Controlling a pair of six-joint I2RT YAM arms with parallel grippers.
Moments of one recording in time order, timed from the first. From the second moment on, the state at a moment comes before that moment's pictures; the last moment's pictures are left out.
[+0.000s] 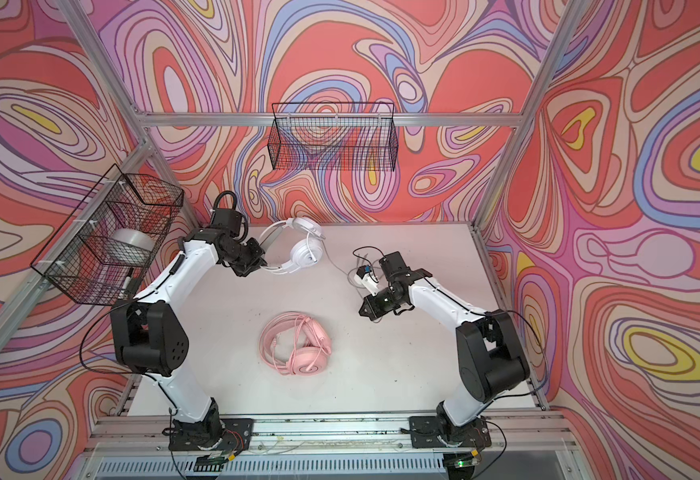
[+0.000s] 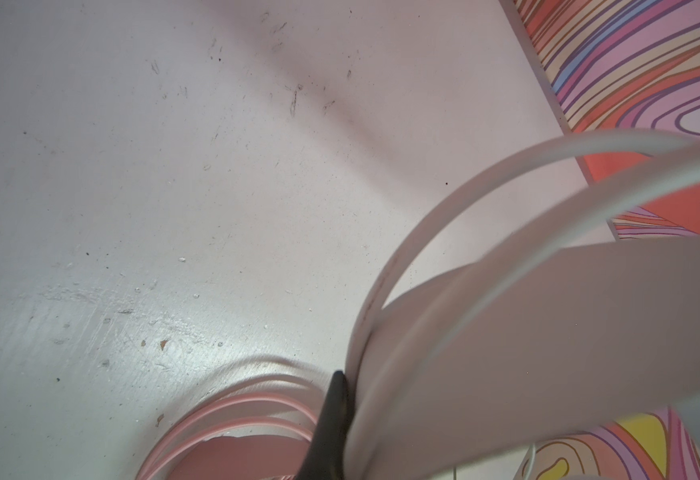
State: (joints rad) left arm -0.10 1.79 1.60 -0.88 0.26 -0.83; right arm 0.39 1.62 1.12 -0.69 -0.54 -0.11
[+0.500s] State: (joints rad) left arm -0.14 1.80 1.62 -0.88 0.21 -0.85; right arm 0.61 1.64 1.30 -0.89 -0.39 -0.20
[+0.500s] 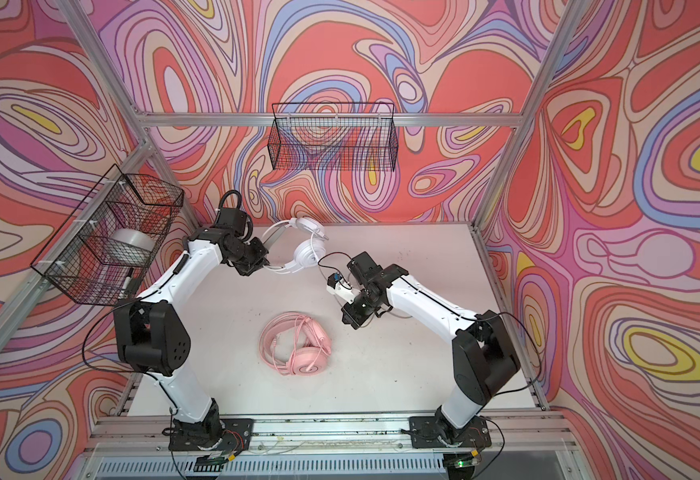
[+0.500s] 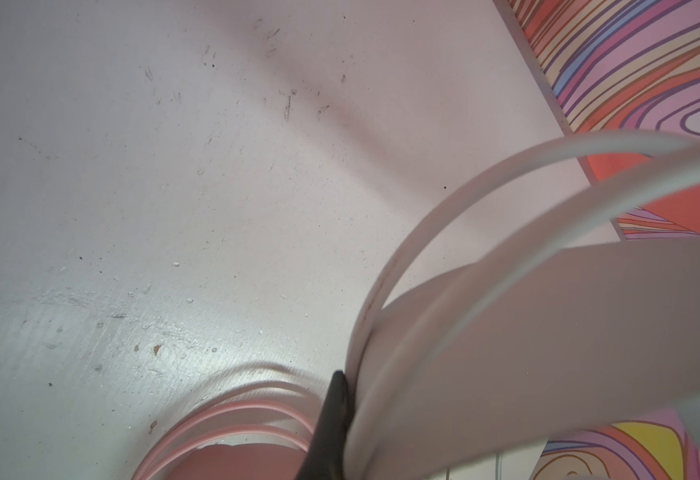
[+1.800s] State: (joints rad) left arm -0.36 2.13 2.03 -1.22 -0.13 -0.69; right arm 0.66 1.89 1.80 -1.22 -0.36 -0.38
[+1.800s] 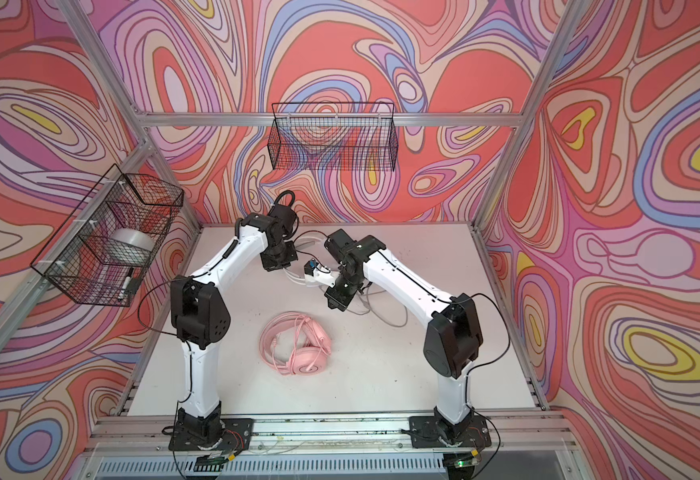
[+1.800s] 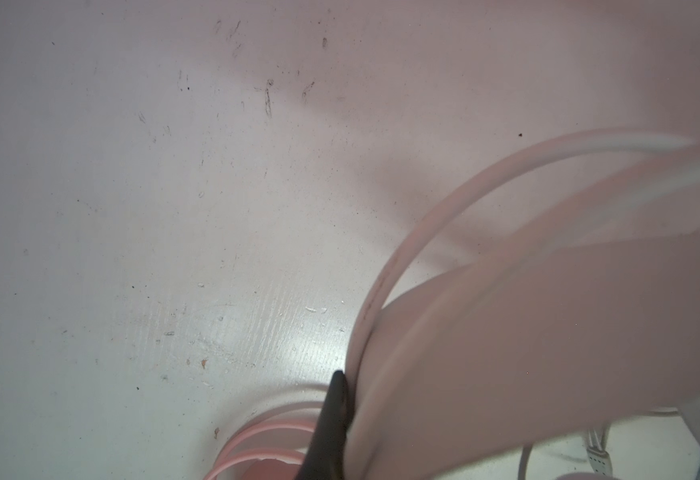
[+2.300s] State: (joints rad) left arm -0.38 2.14 2.04 -1.26 -0.16 -0.55; right arm 0.66 1.97 1.98 -1.28 -0.23 -0.42
